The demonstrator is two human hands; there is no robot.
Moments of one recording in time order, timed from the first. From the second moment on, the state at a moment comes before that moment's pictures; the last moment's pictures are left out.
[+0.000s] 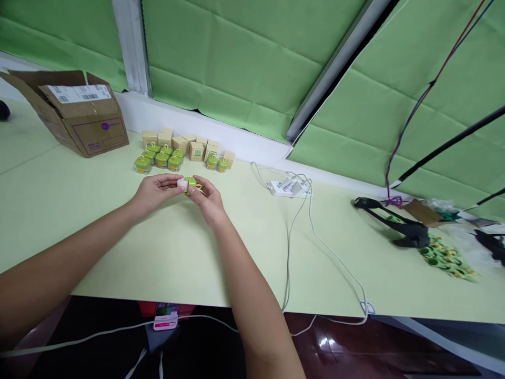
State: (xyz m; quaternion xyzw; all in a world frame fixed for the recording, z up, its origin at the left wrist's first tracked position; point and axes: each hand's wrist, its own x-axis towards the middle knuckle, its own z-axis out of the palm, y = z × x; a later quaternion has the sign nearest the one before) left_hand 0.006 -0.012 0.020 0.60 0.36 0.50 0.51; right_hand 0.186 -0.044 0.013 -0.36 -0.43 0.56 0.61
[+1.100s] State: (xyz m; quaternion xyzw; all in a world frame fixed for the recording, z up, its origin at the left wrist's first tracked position) left_hand 0.006 -0.010 0.011 0.71 0.35 0.47 0.39; right_hand 0.174 -0.046 0.002 -0.40 -0.42 0.52 0.62
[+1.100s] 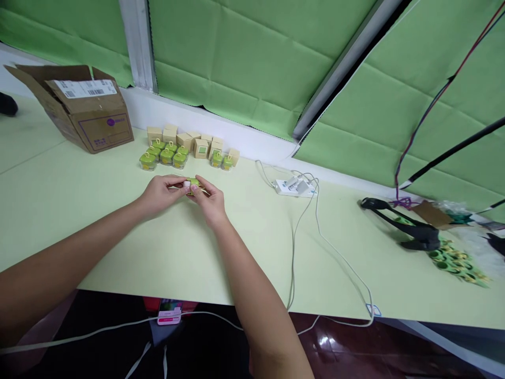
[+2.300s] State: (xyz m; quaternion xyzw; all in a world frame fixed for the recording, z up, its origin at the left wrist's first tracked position) left_hand 0.016 -0.027 0.016 0.67 0.35 0.52 0.38; right_hand 0.167 -0.048 0.004 -0.40 -0.41 0.50 0.65
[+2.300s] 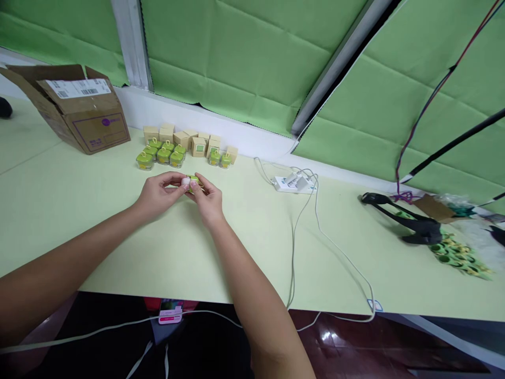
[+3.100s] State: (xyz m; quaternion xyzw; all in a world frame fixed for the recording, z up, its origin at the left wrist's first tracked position) left_hand 0.007 -0.006 0.011 0.66 0.36 0.52 0.40; right_hand 0.181 -0.047 0.016 -0.38 -0.41 0.53 0.64
